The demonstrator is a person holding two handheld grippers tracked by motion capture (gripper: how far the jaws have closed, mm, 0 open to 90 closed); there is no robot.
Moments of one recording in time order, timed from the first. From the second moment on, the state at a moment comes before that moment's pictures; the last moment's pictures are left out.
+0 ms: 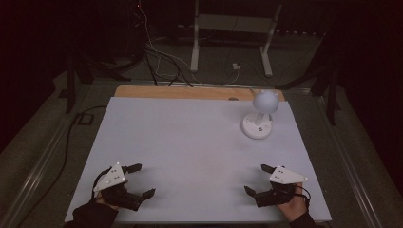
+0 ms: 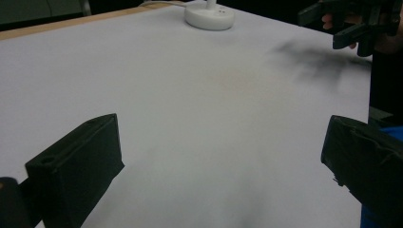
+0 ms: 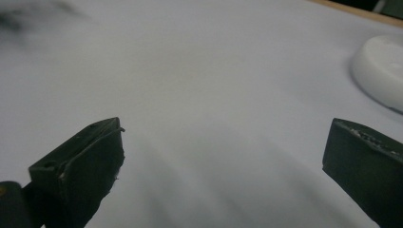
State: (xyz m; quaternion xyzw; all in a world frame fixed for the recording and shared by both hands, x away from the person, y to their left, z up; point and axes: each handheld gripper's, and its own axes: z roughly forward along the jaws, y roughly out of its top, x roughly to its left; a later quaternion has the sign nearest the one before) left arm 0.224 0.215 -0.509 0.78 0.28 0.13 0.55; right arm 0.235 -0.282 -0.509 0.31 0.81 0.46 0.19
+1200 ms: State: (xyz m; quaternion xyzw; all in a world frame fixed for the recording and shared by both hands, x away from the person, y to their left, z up) left arm 0.222 0.216 -0.507 0.78 0.27 0.13 0.56; right arm 0.231 -0.256 -0.496 0.30 0.84 0.43 0.13
